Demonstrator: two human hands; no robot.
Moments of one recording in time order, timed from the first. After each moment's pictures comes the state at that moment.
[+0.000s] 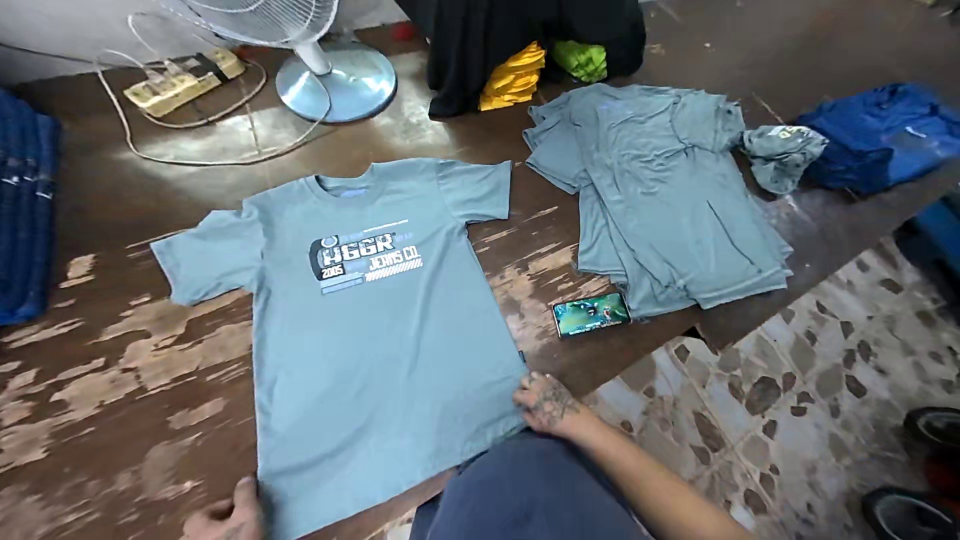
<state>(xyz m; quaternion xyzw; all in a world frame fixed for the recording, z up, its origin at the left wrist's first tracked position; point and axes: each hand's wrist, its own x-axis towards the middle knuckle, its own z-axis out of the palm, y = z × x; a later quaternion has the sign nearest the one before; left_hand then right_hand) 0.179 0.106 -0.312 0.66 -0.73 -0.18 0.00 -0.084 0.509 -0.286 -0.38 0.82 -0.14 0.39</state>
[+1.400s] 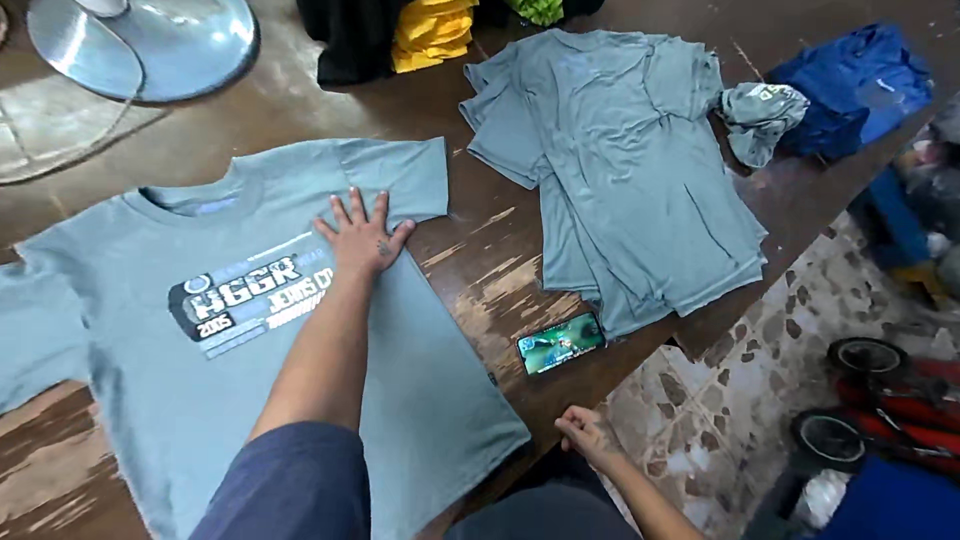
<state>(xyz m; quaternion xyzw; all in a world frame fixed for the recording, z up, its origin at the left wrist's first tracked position) -0.373 0.177 -0.351 0.12 -0.99 -0.10 -0.05 -0.110 0.630 -0.309 0.11 0.80 -0.42 0.41</state>
